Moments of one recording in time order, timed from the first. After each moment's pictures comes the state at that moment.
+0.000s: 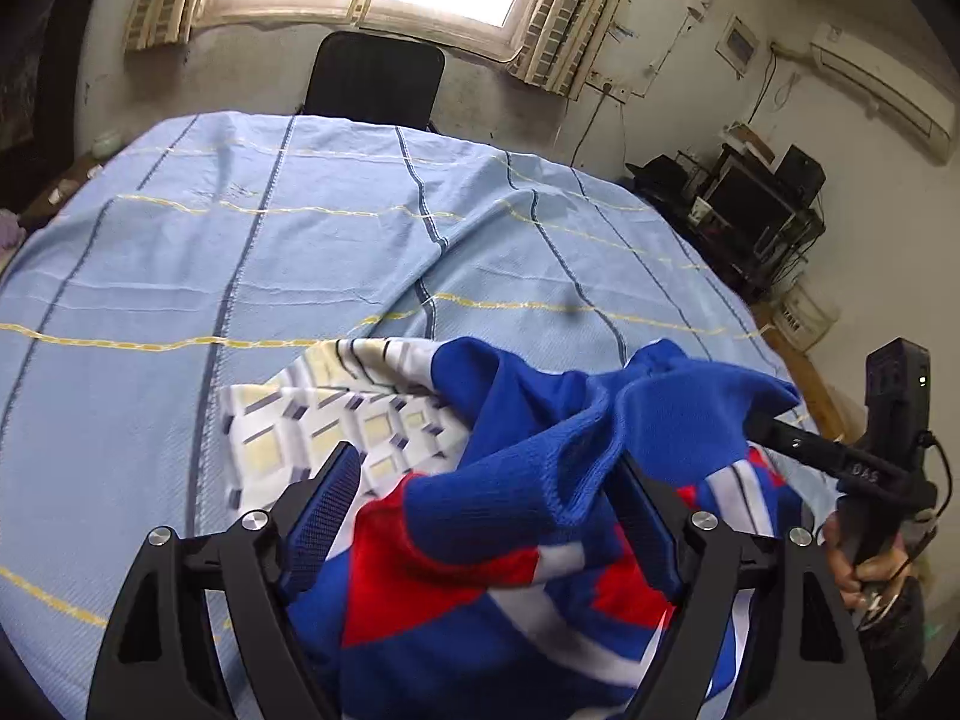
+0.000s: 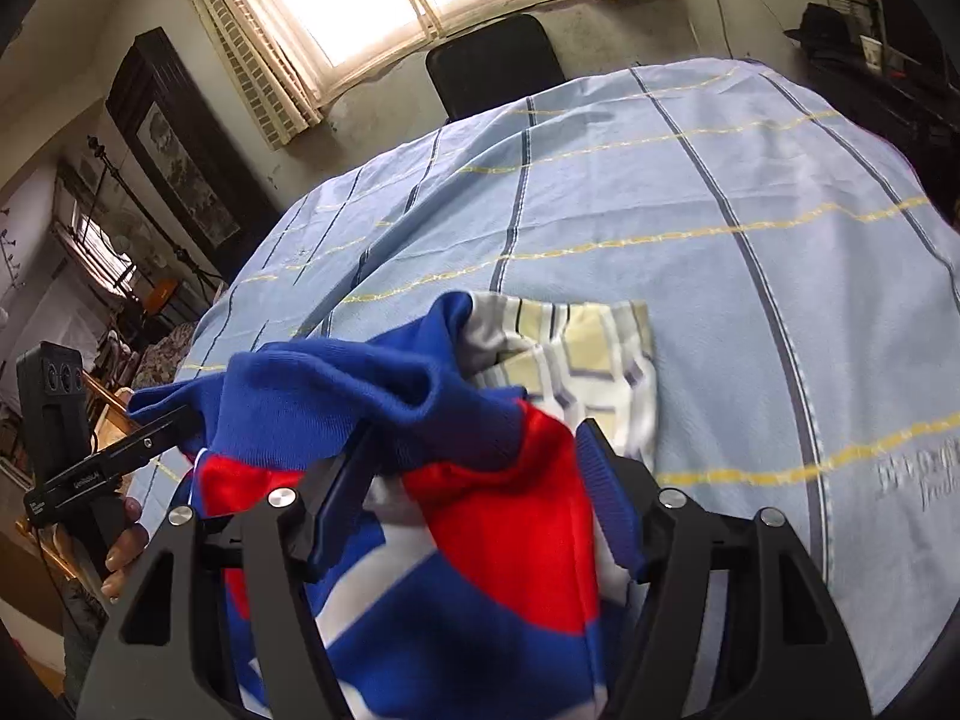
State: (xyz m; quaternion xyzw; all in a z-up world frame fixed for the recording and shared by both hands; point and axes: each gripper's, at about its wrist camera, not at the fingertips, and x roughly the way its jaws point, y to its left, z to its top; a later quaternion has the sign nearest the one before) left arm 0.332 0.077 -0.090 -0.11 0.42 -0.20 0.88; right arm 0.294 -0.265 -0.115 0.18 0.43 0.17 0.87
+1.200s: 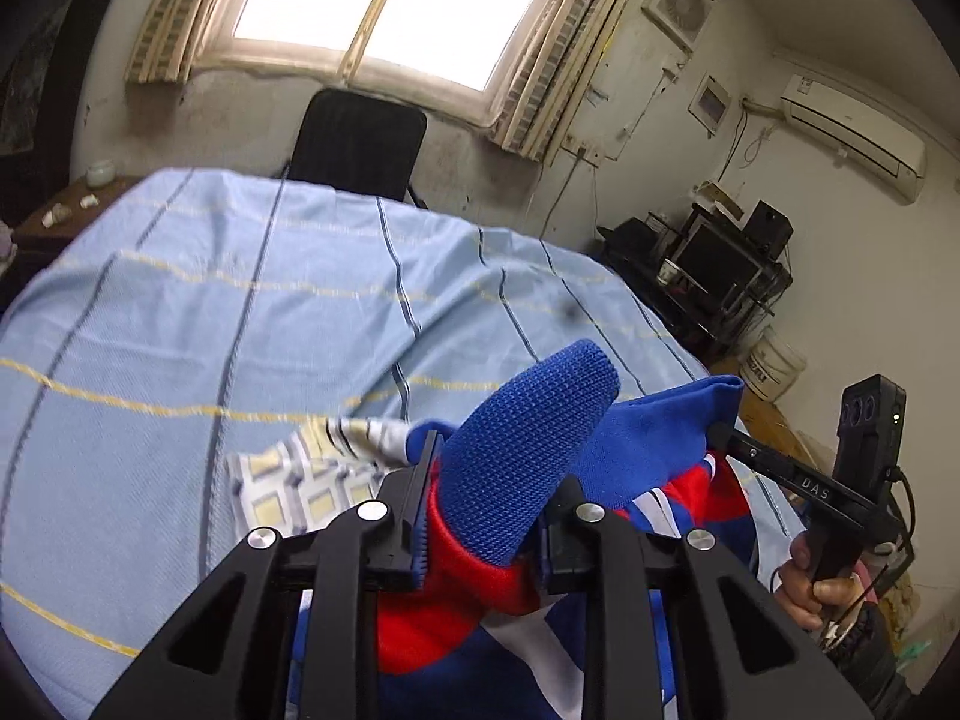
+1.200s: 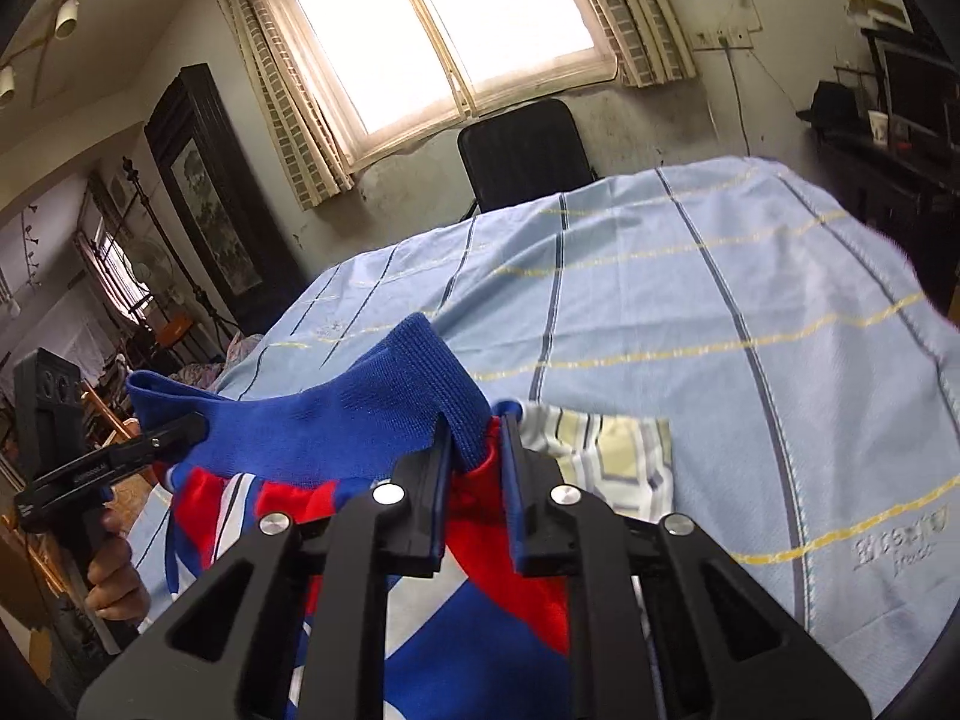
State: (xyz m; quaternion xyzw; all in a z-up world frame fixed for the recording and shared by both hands) left arm 0.317 0.088 -0.041 -0.13 0.34 -0.21 0.91; right arm 0.286 -0.258 -0.067 0.17 0.33 0.17 0.91
